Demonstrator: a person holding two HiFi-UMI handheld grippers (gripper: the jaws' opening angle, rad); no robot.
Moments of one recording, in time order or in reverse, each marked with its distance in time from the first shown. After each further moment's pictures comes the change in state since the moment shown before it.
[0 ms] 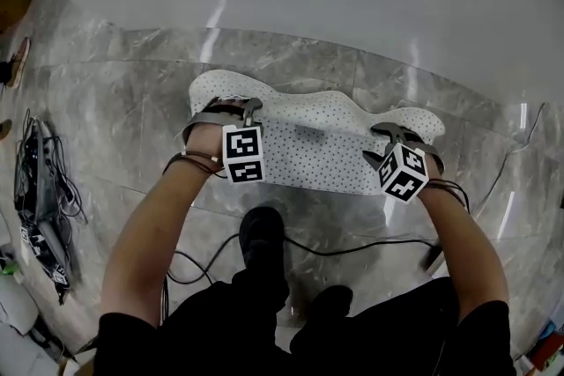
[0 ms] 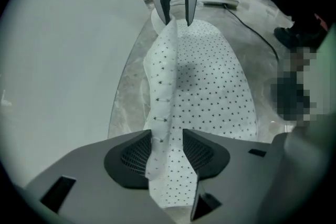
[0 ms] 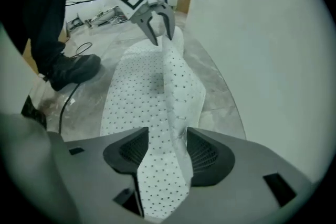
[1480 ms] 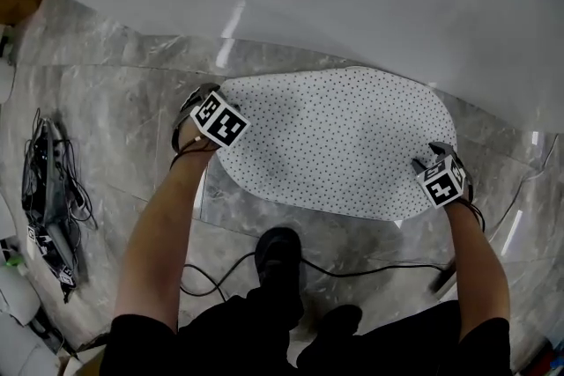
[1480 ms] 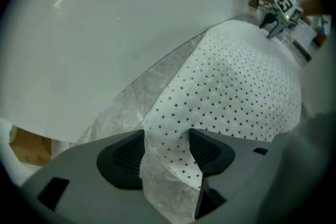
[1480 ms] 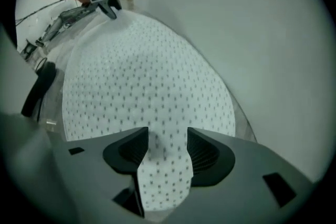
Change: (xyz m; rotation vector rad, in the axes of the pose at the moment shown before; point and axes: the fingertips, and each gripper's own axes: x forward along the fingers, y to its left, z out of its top) left arm 0.042 0.062 -0.167 -0.795 0.193 0.043; right arm 0.032 -0.065 -0.097 0.415 0.179 -0.118
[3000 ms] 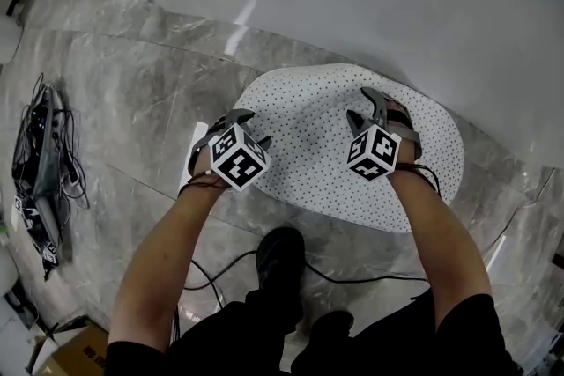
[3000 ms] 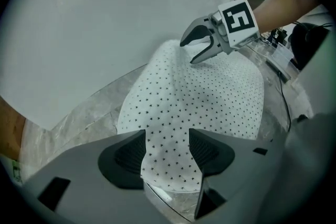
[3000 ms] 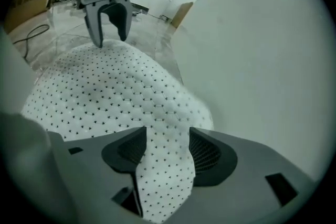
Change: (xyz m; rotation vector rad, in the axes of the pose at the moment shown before) left arm -0.043 -0.081 -0.017 -0.042 -0.177 -0.212; right arm 0.002 0.069 0.276 -0.495 -0.389 -0.252
